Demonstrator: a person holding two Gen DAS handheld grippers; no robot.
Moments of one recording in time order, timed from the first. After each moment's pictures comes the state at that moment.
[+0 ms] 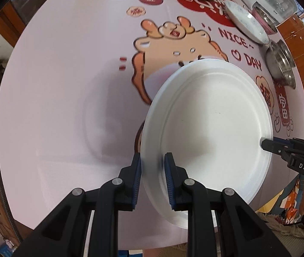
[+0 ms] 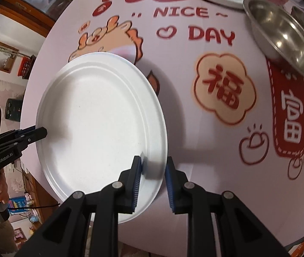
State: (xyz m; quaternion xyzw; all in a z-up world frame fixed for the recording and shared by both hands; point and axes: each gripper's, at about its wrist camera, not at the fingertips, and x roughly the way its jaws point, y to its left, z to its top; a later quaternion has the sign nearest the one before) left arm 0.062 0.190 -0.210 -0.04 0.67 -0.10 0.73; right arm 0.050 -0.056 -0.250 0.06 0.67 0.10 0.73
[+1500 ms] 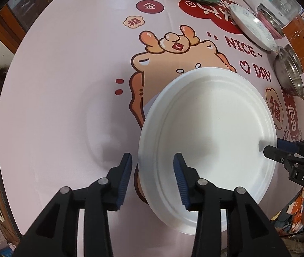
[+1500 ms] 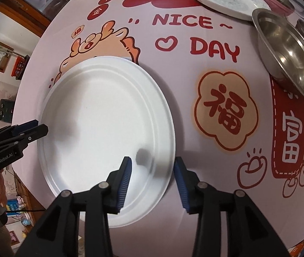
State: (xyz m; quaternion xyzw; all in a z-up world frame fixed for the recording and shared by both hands) left arm 0.088 0.164 -0.216 -0.02 0.65 -0.08 0.75; right arm 0.073 -0.038 -0.244 0.03 0.65 0.09 0.75
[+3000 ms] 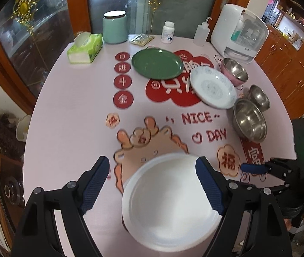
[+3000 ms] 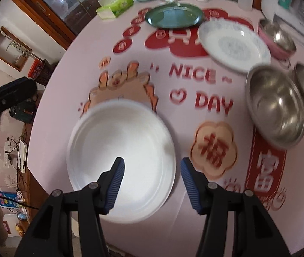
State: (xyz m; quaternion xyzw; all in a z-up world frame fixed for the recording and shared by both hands) left arm 0.139 0.121 -0.066 0.01 0.53 -0.12 0.84; right arm 0.102 -0.052 -0.156 0.02 0.59 0.14 0.79
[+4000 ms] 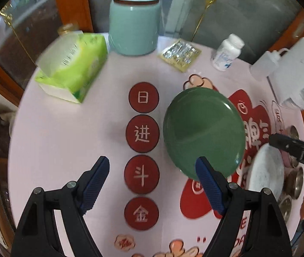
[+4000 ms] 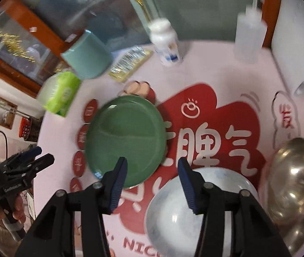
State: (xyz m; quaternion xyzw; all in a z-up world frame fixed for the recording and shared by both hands) left arm 0.455 0.133 -0.167 -0.05 0.60 -0.06 0.80; right arm 0.435 -0.130 -0.164 0.11 0.58 0.10 0.80
